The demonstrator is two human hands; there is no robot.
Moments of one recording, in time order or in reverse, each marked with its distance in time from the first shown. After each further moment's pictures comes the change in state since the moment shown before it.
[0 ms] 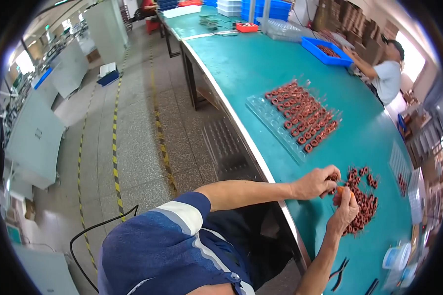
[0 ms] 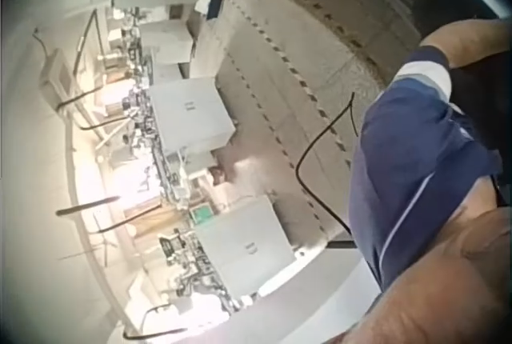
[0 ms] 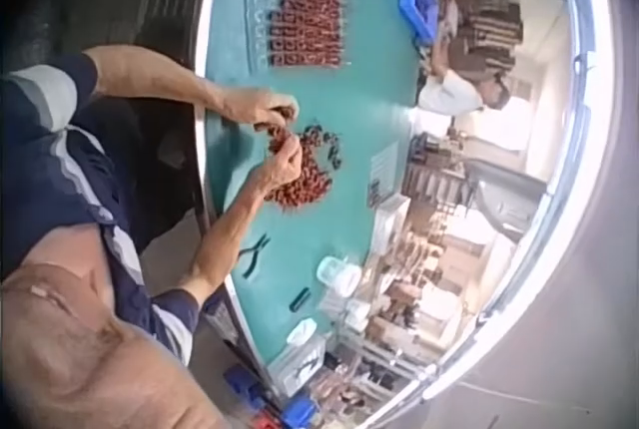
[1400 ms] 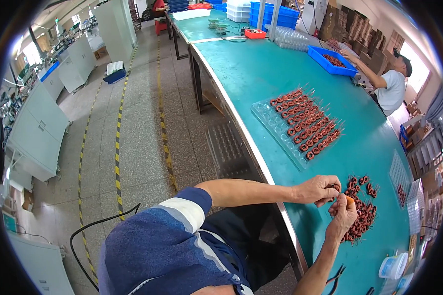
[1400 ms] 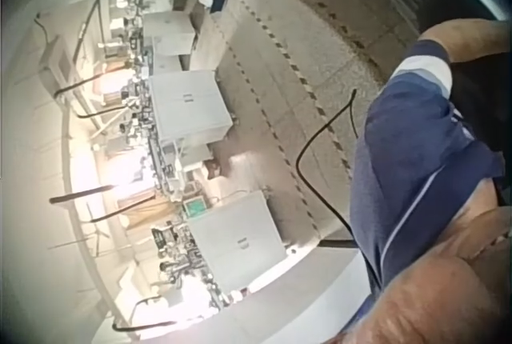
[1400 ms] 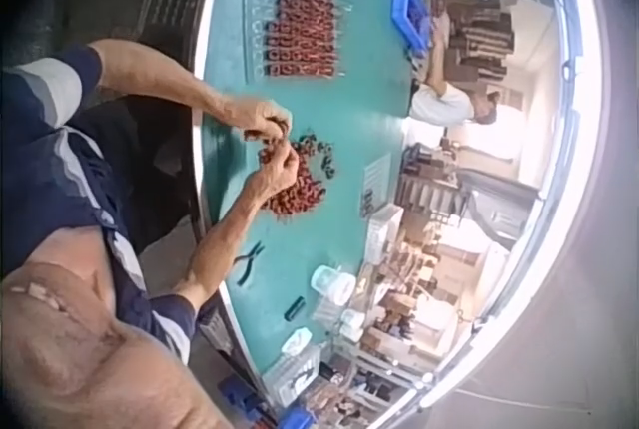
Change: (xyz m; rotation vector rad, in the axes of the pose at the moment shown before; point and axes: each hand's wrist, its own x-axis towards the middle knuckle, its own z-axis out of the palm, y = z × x) left_hand 0.007 0.003 -0.006 -0.078 -0.145 -0.046; right_hand 0.009 0.004 0.000 0.136 -0.128 0.063
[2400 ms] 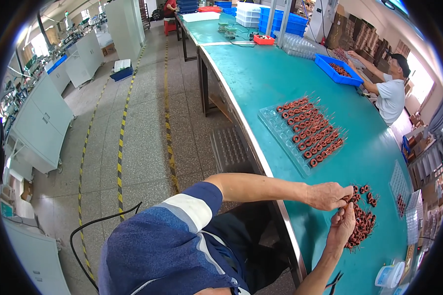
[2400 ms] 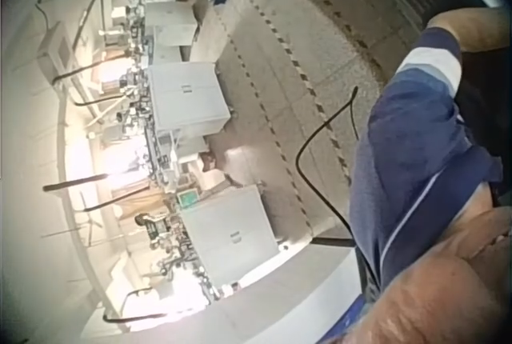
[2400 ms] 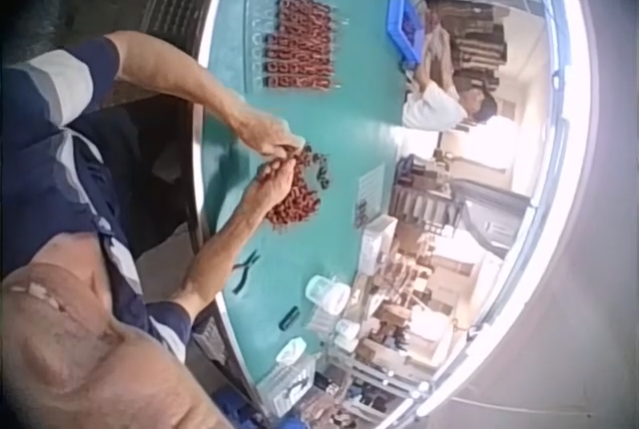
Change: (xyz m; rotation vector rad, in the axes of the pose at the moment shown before) left_hand 0.028 0.010 0.001 0.570 -0.075 0.197; right_hand 0.011 0.008 -0.016 0.515 -0.014 0.256
